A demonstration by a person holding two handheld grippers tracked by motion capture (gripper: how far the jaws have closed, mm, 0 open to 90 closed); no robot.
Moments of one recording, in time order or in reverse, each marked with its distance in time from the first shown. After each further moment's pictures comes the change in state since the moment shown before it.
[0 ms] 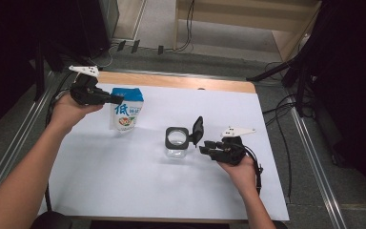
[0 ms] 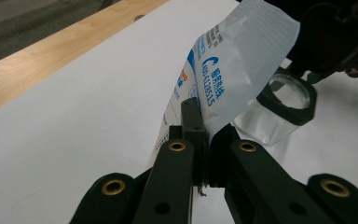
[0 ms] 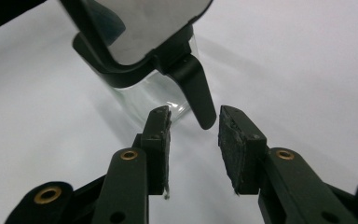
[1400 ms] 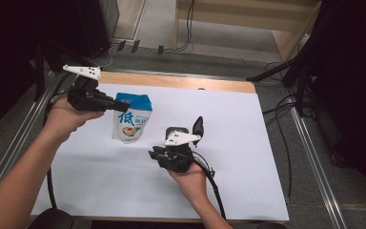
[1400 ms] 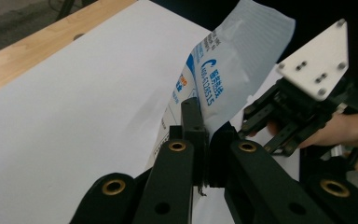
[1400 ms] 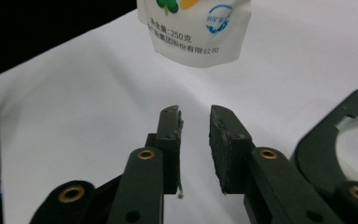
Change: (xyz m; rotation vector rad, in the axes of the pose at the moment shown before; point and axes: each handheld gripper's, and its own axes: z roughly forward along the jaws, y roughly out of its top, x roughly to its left) left arm -0.063 0.022 -0.022 -0.016 -0.126 0.027; right arm 0.123 0.037 0.085 -0.044 0.060 -0.123
